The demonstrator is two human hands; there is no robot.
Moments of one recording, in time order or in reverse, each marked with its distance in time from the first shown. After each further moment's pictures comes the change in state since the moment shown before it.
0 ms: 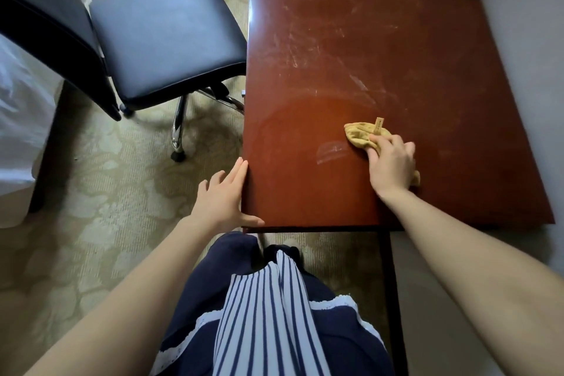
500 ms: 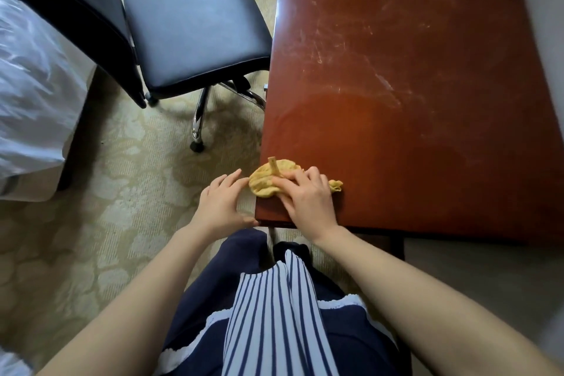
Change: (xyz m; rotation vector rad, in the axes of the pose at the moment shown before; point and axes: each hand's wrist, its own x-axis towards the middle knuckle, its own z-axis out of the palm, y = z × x) left_hand -0.022 -0.023 0.021 -0.180 0.105 -0.086; right_hand -0.104 -0.103 0.033 0.191 -0.154 -0.685
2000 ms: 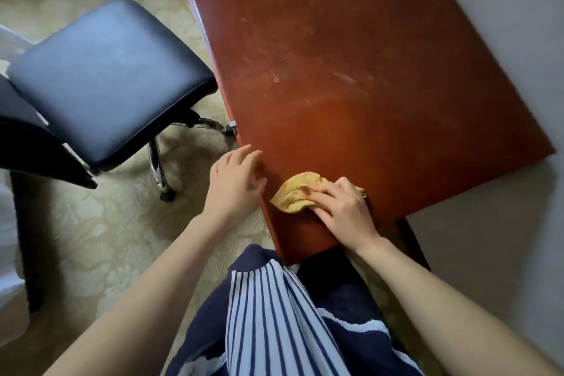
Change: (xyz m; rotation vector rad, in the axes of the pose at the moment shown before) left_hand 0.103 0.024 -0.092 0.126 0.084 0.430; right_hand 0.011 0.007 0.000 -0.009 0.132 0.314
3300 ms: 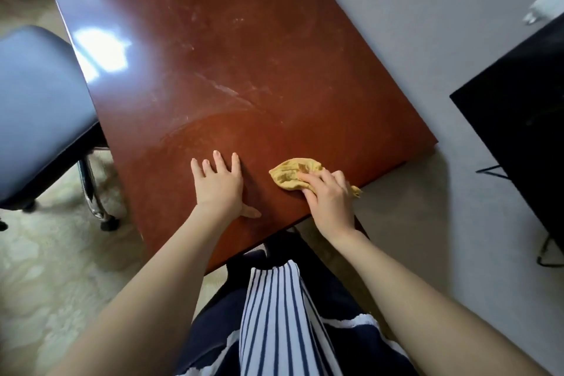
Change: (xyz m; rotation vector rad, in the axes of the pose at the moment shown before) left_hand 0.059 0.189 0.083 0.676 -0.396 -0.095; right_hand -0.050 0.146 -0.090 -0.056 0.123 0.409
